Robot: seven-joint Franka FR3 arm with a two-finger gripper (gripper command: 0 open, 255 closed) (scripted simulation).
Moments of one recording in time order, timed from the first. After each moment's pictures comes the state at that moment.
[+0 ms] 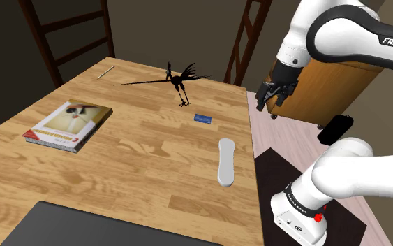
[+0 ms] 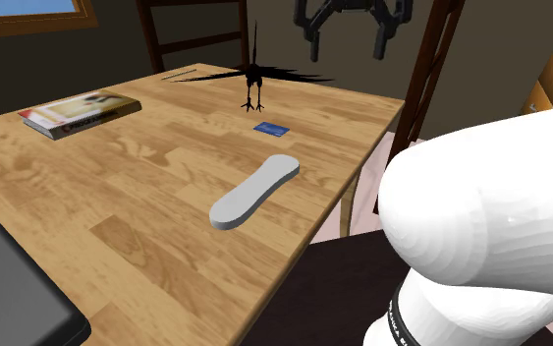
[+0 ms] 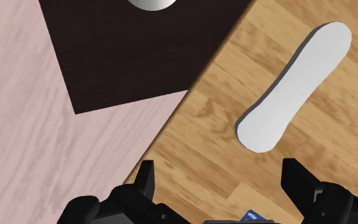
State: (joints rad) arm 0.00 -0.91 0.11 -2.56 0.07 1.62 0.26
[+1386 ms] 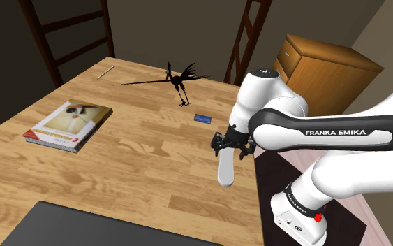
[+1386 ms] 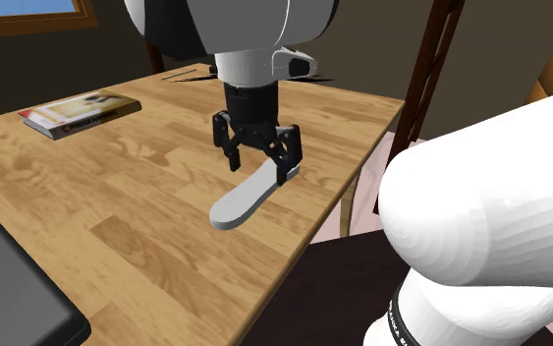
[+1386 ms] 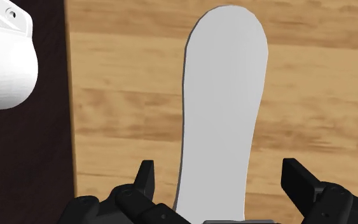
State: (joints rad) arm 0.00 -0.74 0.64 -2.85 0.48 2.14 0.96
